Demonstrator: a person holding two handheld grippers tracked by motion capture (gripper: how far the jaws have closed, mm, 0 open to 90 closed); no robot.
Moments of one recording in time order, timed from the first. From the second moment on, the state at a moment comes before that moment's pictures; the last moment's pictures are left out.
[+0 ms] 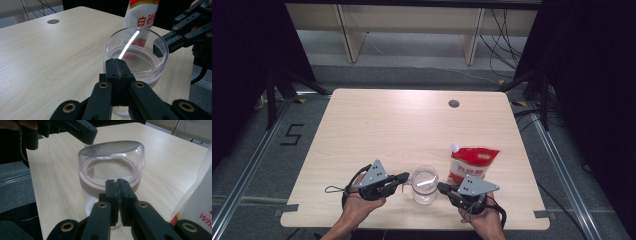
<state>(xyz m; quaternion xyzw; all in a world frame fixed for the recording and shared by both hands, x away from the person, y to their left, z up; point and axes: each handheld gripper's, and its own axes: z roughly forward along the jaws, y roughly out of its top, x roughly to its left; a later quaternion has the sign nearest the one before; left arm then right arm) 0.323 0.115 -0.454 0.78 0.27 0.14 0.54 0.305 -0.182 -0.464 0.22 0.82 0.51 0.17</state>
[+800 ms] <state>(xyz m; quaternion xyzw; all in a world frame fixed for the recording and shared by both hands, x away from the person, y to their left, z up) 0.315 0.128 -0.472 0.80 0.28 0.12 0.52 0.303 -0.172 -0.456 0.20 0.81 0.52 0.19</state>
